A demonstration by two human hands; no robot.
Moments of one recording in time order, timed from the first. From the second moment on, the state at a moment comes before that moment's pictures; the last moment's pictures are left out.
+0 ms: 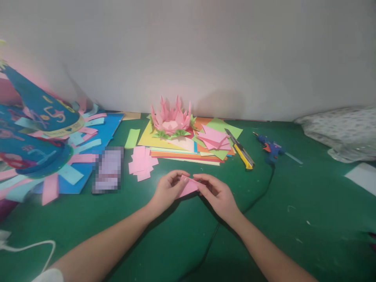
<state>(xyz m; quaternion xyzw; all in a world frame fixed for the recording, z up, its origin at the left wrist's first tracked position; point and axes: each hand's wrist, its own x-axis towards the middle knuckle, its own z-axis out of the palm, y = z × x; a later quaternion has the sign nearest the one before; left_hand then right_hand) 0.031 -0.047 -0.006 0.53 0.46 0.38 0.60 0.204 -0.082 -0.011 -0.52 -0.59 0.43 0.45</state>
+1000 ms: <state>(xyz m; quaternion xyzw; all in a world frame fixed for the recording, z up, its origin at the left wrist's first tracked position) 0.035 -0.050 -0.011 0.54 0.45 0.37 0.61 0.204 -0.079 -0.007 -0.51 -0.55 0.46 0.47</state>
